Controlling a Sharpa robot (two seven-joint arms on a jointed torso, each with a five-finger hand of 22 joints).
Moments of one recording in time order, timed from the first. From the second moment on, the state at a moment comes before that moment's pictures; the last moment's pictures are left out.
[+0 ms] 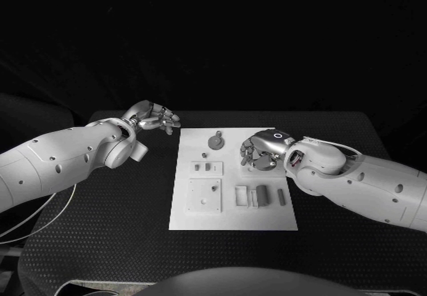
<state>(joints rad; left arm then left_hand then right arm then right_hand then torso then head) 1.20 -0.79 -0.07 1.17 -0.57 -0.21 0.24 1.12 -0.07 0.46 -0.29 0.08 0.86 0.19 0.27 0.49 0.99 0.15 0.30 0.18 0.93 0.07 0.68 0.52 0.04 0.99 -0.03 0.19 1.04 1.09 -0.73 0.00 1.45 -1.76 -0.25 -0.07 1.15 0.01 0.67 -0.30 0.19 0.95 0.13 0.36 0.51 1.20 0.06 0.22 0.41 1.18 -0.05 1.17 0.83 0.16 1.10 -0.03 1.02 1.31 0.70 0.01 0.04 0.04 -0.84</state>
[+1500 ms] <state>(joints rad) 1.20 -0.78 -0.07 1.16 -0.57 -0.21 0.24 1.12 -0.07 0.46 -0.29 0.08 0.86 0.19 0.27 0.49 0.99 0.15 0.30 0.18 0.93 0.07 0.68 0.53 0.05 0.99 -0.03 0.19 1.04 1.08 -0.49 -0.12 1.49 -1.85 -0.14 -0.07 1.15 0.01 0.67 -0.29 0.14 0.95 0.12 0.36 0.51 1.21 0.06 0.22 0.41 1.19 -0.05 1.17 0.83 0.16 1.11 -0.04 1.02 1.31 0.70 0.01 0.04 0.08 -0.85</state>
